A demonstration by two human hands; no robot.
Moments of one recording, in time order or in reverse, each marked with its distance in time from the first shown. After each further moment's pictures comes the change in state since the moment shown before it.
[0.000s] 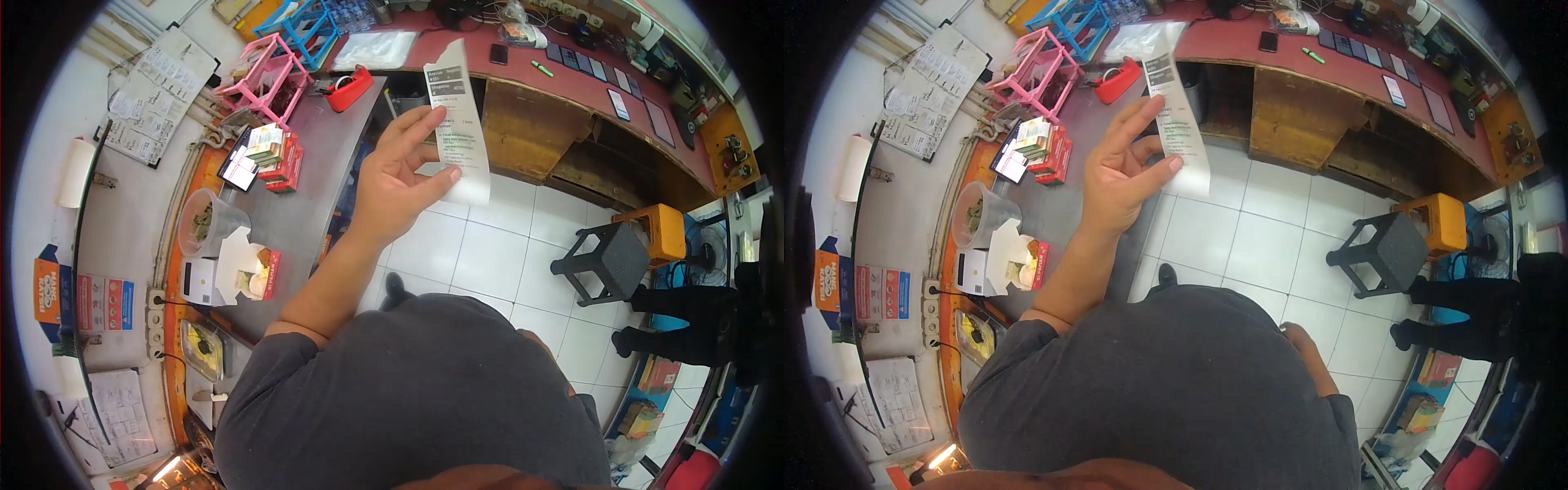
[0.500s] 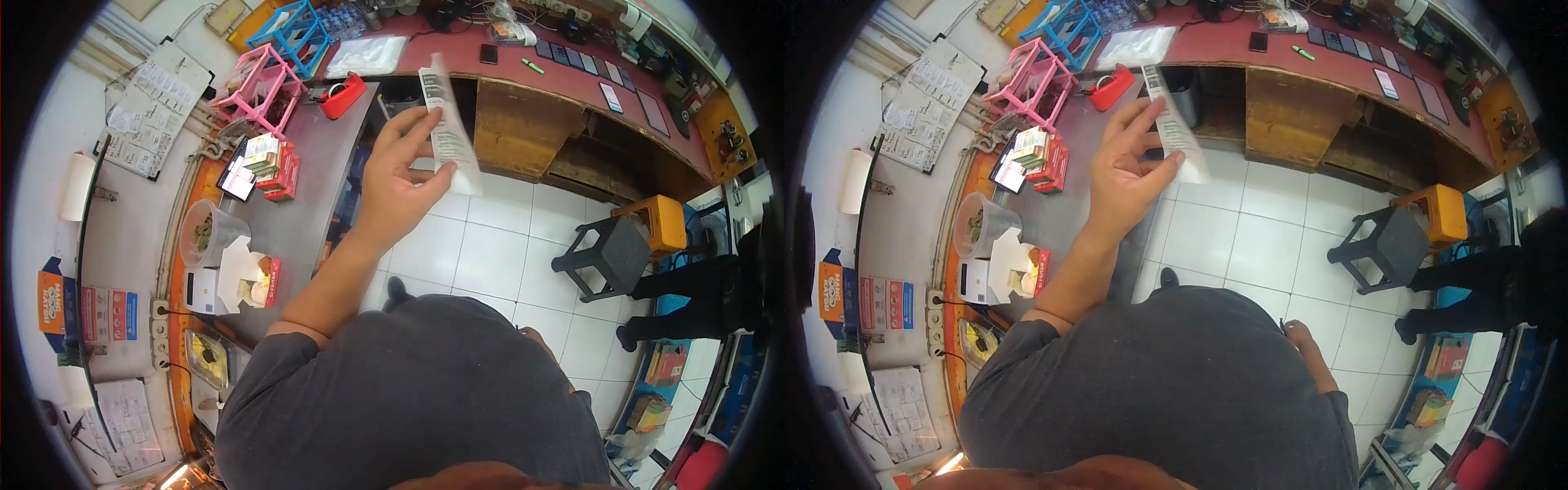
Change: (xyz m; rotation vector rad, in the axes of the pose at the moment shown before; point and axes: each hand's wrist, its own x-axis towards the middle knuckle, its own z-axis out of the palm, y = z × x) left_hand 0.007 -0.006 0.016 0.366 0.014 0.061; right_hand 0.029 0.039 0.042 0.235 0.076 -0.104
